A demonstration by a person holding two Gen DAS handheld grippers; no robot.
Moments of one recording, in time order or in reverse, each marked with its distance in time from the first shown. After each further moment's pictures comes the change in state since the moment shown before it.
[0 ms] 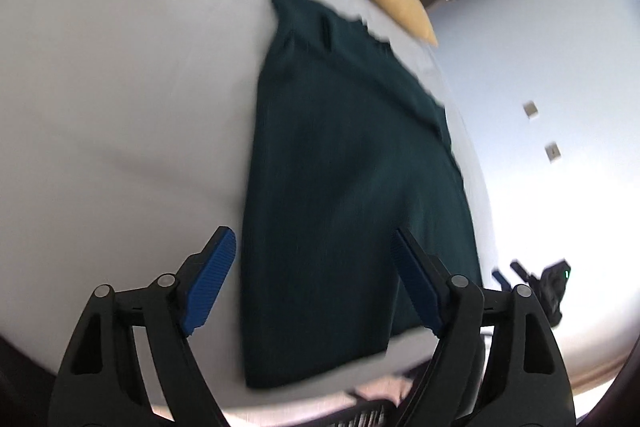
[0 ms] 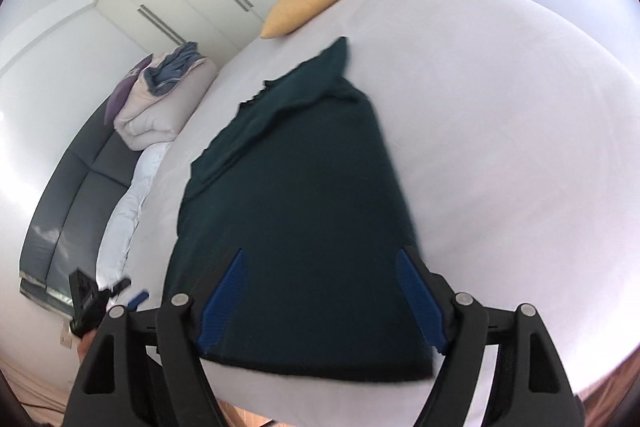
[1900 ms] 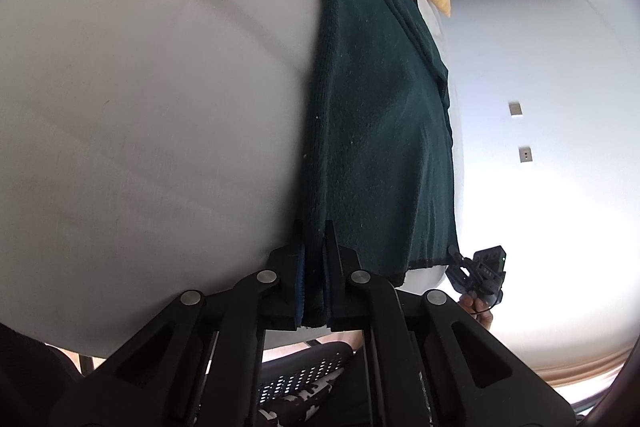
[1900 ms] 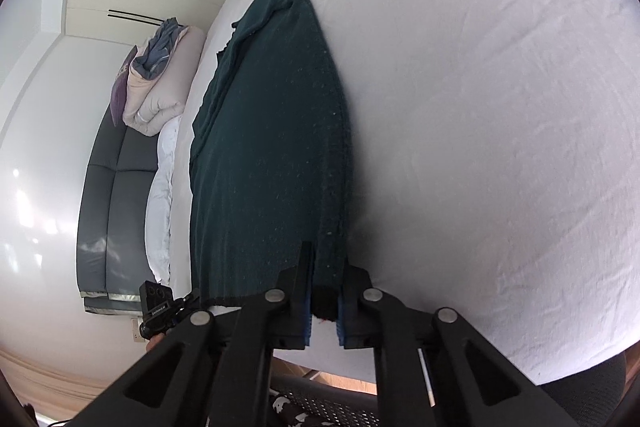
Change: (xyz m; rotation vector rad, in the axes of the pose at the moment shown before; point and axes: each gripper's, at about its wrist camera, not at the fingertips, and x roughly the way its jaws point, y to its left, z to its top) left arm 0.038 0.054 -0.041 -0.228 0.214 -0.159; right arm 0.037 -0.061 -0.025 0.228 0.284 0.164
